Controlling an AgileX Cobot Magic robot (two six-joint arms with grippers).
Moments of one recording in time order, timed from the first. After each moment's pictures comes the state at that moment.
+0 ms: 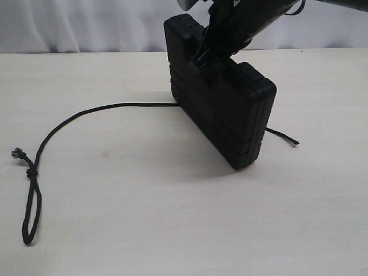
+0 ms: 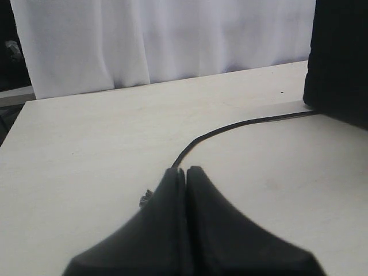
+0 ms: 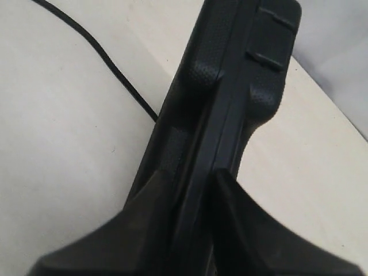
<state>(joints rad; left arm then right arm) -0.13 0.00 0.00 0.05 0.31 -0.02 0.49 1.82 -1.51 -0.11 0.72 -0.32</state>
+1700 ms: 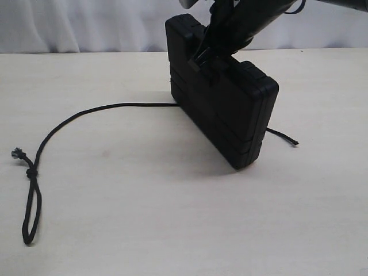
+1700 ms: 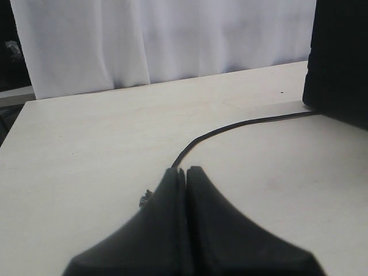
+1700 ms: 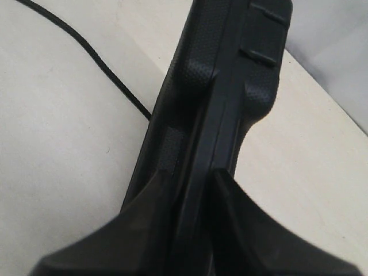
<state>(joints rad) -0.13 0.00 0.00 0.05 0.31 -0.02 0.49 1.83 -1.52 -0.13 0.73 -0.26</state>
